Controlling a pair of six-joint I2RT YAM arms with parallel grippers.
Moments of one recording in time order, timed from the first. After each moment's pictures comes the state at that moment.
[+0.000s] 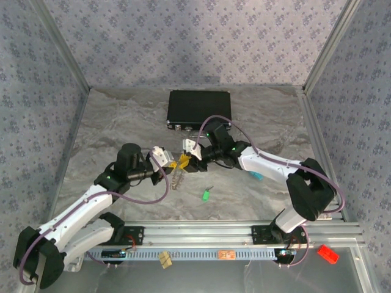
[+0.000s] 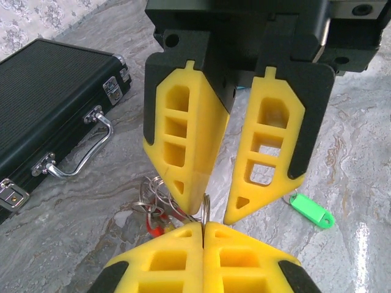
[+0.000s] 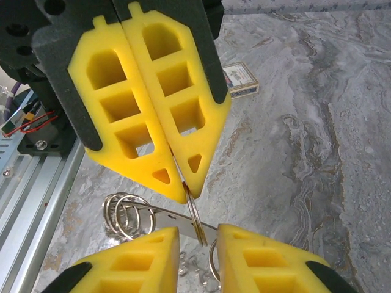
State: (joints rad) left arm -0.56 0.88 0.53 -0.14 0.50 0.36; right arm 0.75 1.56 1.00 -0.10 -0.76 -0.50
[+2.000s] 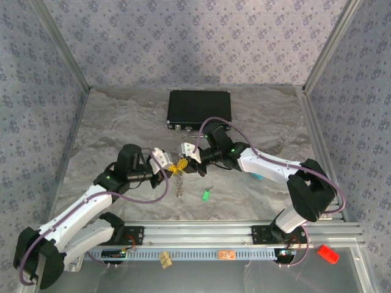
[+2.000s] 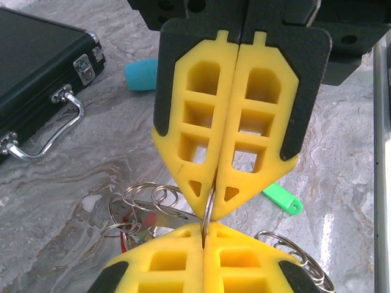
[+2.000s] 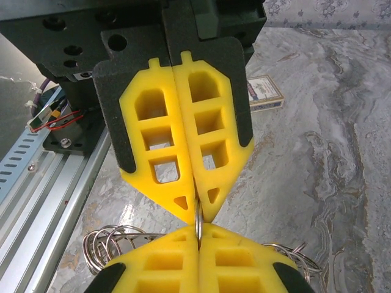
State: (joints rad) left arm -0.56 0.88 0.53 -0.22 0.55 0.32; right arm 0.77 1.55 1.00 -0.11 -0.81 -0.55
